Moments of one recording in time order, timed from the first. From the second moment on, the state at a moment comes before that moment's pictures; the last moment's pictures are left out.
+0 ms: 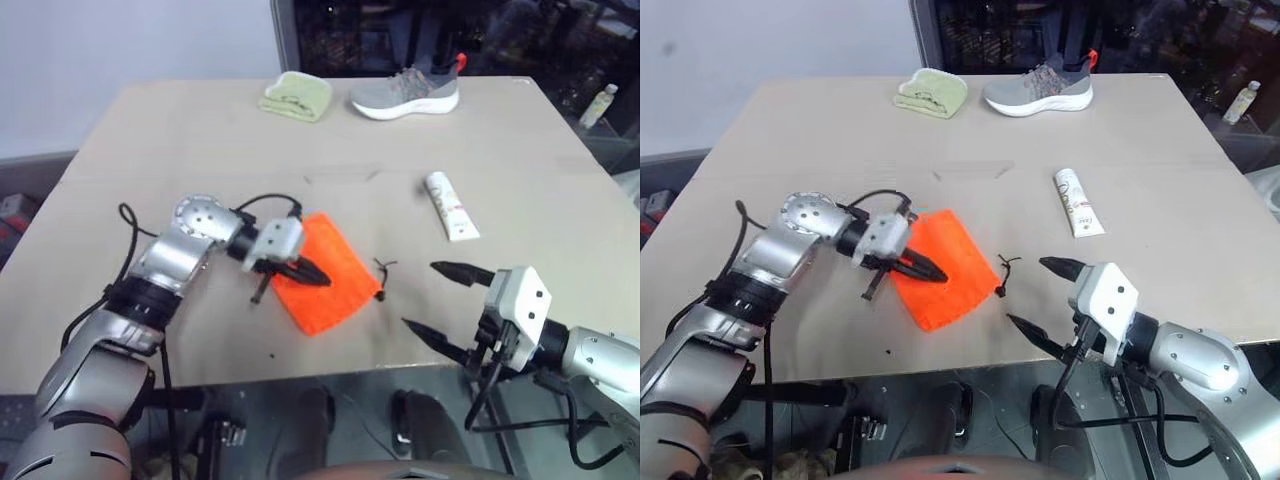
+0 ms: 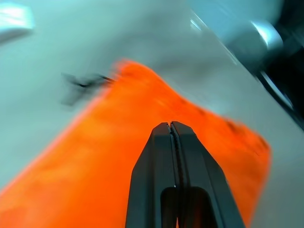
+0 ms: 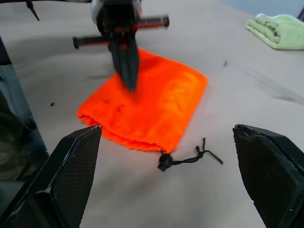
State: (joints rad) left arm -0.72 0.80 -0.37 0.23 -0.40 0.04 -1.50; right arm 0.14 -0.70 -0.06 -0.92 0.53 0.56 0.59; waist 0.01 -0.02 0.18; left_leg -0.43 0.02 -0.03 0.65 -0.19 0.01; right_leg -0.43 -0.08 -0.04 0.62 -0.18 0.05
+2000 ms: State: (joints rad) left arm -0.47 0.75 0.06 -0.16 -0.68 0.90 -1.11; right arm 0.09 -0.65 -0.04 -0.85 0.40 0.67 0.42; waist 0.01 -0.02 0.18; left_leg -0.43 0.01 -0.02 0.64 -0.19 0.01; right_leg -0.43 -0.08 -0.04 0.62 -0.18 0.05
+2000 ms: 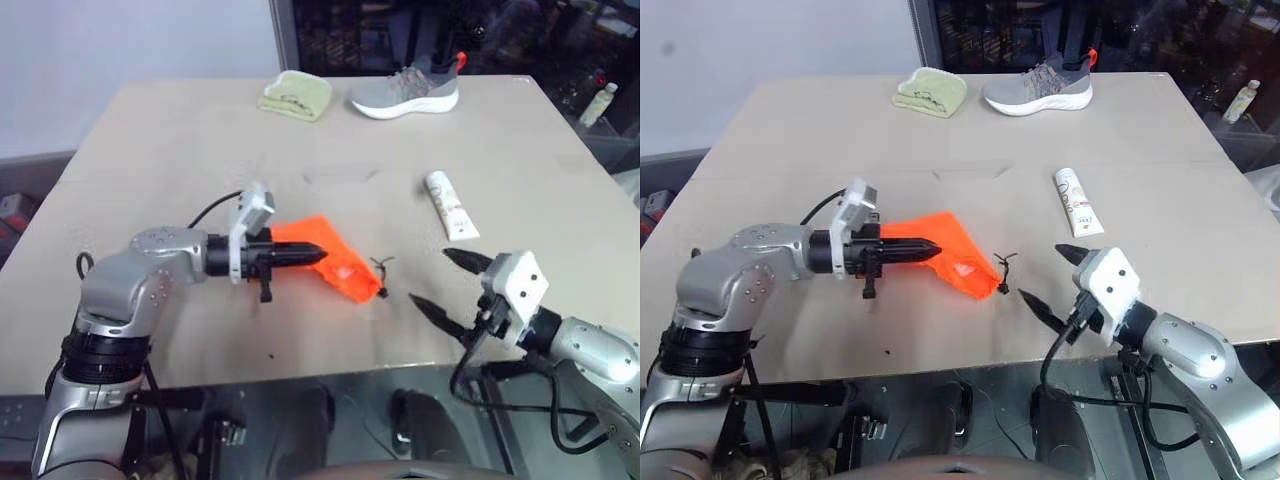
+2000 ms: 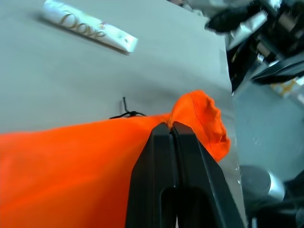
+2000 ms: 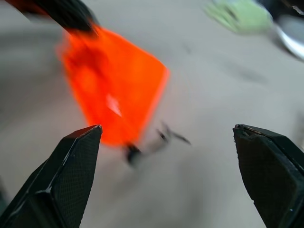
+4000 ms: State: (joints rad) left arm -0.46 0.71 0.08 -0.22 -0.77 0.93 -1.03; right arm -0.29 -0.71 0.21 -0.76 0.54 1.17 0.51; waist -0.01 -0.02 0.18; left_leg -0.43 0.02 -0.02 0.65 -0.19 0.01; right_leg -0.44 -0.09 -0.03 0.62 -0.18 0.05
